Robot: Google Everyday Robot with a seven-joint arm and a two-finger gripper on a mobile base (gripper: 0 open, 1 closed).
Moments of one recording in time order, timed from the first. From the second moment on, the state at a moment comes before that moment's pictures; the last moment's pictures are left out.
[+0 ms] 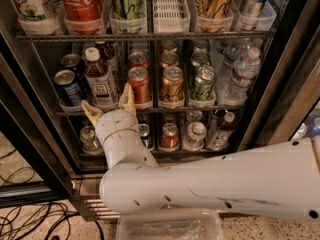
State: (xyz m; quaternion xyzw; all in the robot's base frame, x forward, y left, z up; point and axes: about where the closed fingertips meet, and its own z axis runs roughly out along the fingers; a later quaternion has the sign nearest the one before) arm 0.562 0.123 0.861 -0.18 0.66 0.06 0.73
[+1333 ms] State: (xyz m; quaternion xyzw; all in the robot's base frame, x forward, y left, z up) arm 0.569 0.152 0.864 -0.16 0.65 0.05 0.74
